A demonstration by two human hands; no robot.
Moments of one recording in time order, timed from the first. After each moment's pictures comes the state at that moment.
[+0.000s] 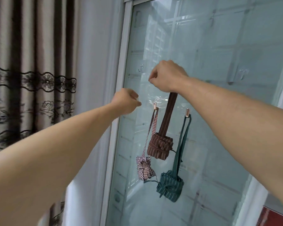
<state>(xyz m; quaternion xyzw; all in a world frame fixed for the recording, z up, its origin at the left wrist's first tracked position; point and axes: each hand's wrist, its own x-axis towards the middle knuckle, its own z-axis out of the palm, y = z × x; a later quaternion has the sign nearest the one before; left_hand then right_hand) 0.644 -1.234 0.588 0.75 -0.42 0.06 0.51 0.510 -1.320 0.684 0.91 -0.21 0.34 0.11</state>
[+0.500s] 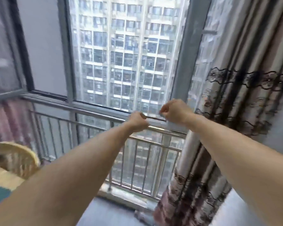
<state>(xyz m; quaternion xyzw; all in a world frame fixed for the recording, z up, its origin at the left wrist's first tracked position) 0.579 -0.695 0.428 0.90 0.12 0.12 0.40 0.618 -0.863 0.493 0.95 0.25 0.11 -0.15</state>
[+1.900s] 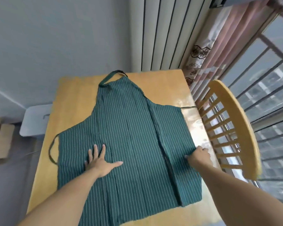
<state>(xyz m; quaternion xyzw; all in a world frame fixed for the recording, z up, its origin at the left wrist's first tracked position) 0.024 -0.019 -0.092 0.52 0.74 -0.19 0.38 0.419 -0.025 -0.074 0.87 0.40 -0.27 0.09</state>
